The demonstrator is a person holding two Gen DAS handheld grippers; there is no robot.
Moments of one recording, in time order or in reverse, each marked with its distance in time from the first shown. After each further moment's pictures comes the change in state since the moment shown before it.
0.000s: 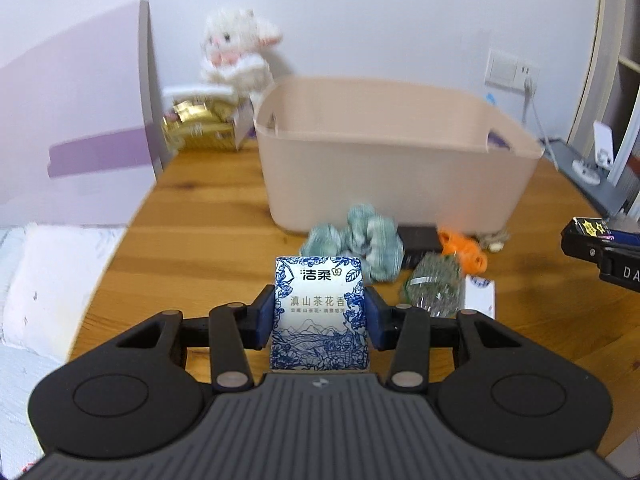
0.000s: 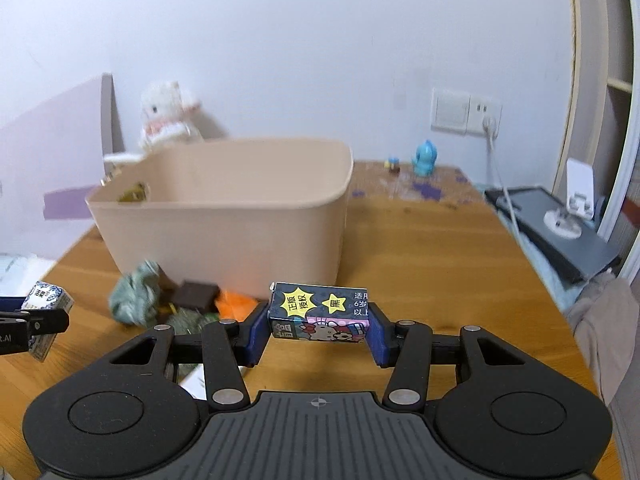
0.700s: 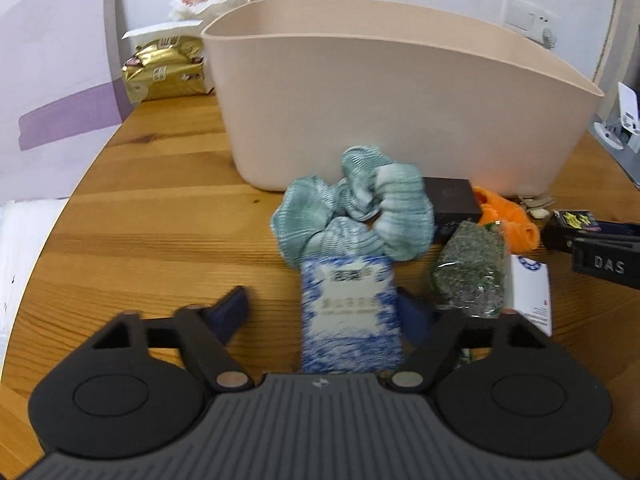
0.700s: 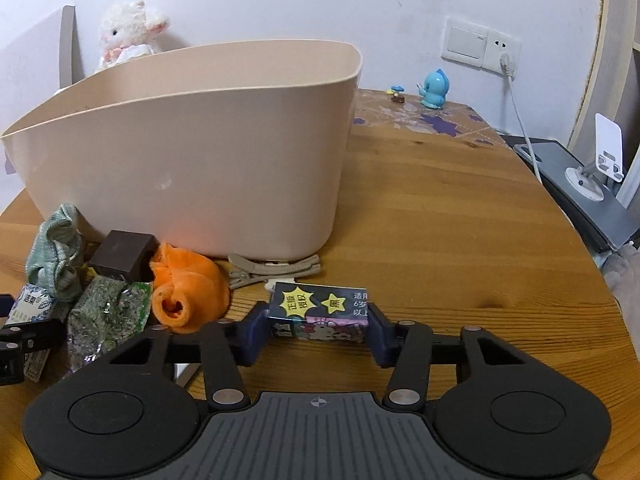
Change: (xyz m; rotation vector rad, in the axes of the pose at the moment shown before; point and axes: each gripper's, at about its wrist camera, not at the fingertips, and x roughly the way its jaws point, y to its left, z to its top) left arm 0.100 -0.010 -0.007 0.021 0.149 -0.017; right arm 0.115 0.003 -0.024 -0.021 0.194 -0.059
